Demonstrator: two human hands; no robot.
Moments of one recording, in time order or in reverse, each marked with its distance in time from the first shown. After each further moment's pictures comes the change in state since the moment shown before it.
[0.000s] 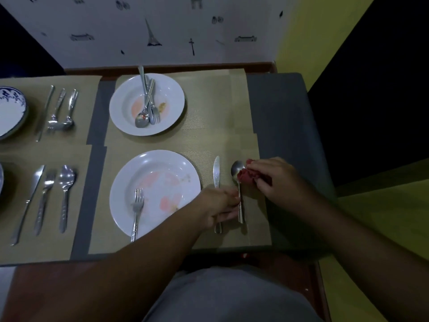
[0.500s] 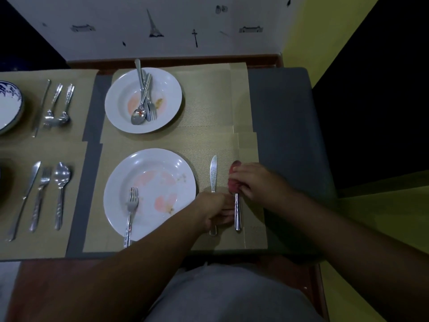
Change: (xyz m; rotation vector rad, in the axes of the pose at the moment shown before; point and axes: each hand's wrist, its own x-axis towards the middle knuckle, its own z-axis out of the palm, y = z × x) left_hand 0.020 -0.005 0.006 0.023 0.086 -0.094; right_hand 0.025 0.005 0.026 -0.065 -0.218 -0.177
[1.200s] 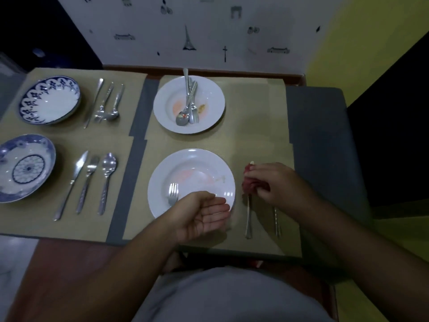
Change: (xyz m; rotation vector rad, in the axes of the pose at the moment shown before) left_hand -0.074 -0.008 -0.122 -0.321 -0.096 0.000; right_hand 0.030 -0.072 -0.010 -0.022 0.075 -0.096
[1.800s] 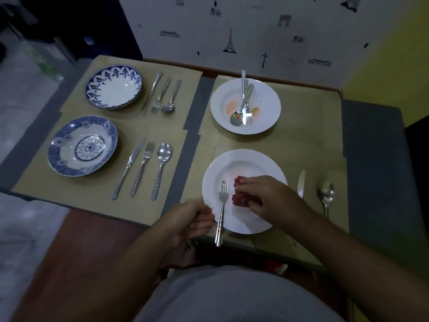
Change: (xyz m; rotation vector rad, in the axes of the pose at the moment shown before) left_hand -0.036 -0.003 -0.139 0.069 0.178 0.097; right_hand 0.061 -0.125 0.056 0.086 -0.040 -0.217
